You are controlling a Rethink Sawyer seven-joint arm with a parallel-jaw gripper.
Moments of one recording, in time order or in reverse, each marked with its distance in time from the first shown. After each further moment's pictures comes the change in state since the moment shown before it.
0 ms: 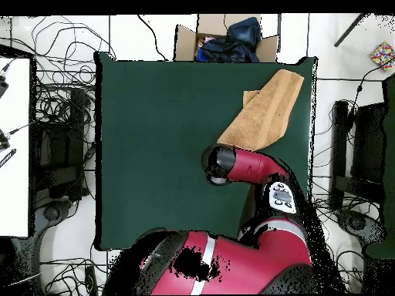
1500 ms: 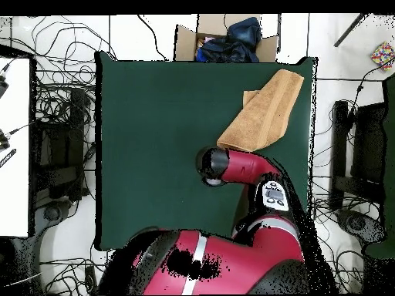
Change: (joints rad) arm 0.025 0.007 0.002 0.005 -0.016 -0.027 0.000
